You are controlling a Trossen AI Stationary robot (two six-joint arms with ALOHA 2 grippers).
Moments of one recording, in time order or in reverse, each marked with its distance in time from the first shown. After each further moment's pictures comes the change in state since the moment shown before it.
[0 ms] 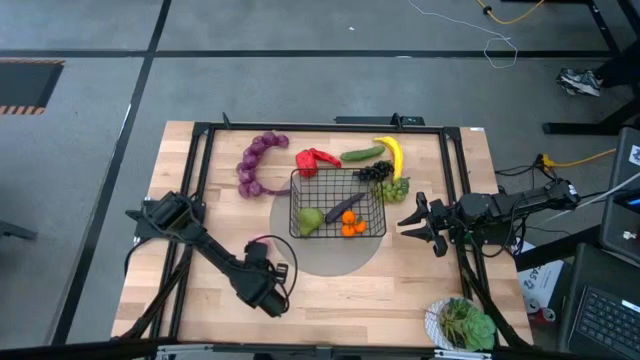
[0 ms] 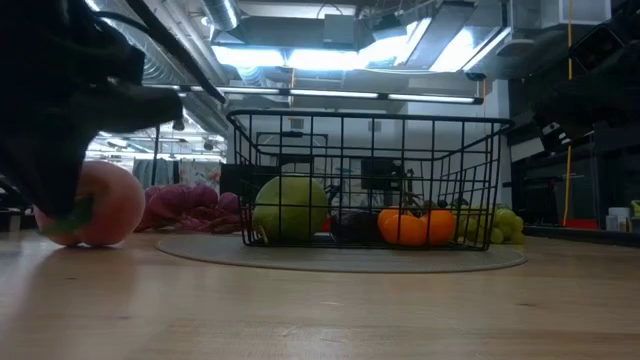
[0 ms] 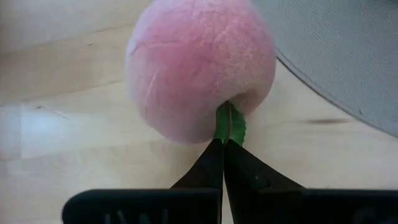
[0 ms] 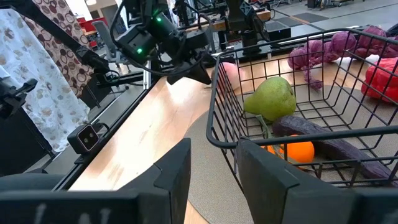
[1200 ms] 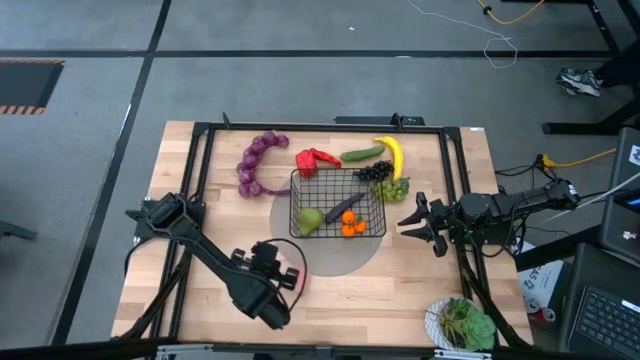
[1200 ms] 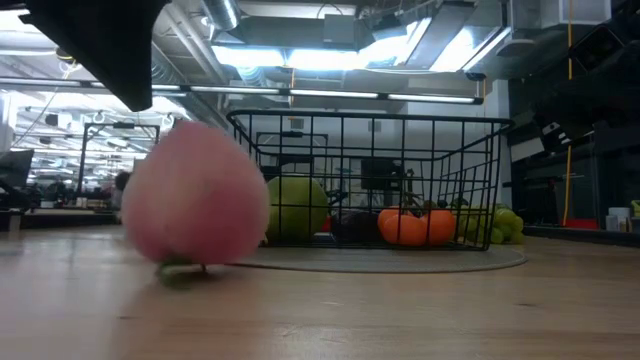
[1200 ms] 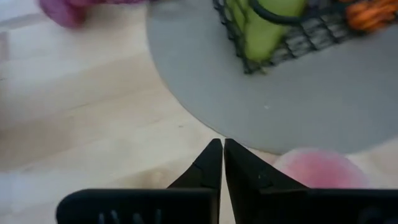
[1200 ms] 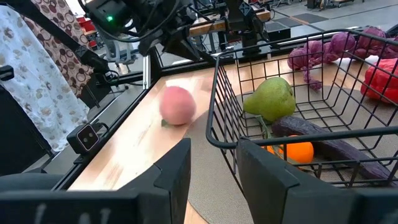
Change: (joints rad) left arm -0.023 0.000 0.277 -0.193 -0.245 0.114; right arm 0.000 0.000 0.000 0.000 0.001 -0.004
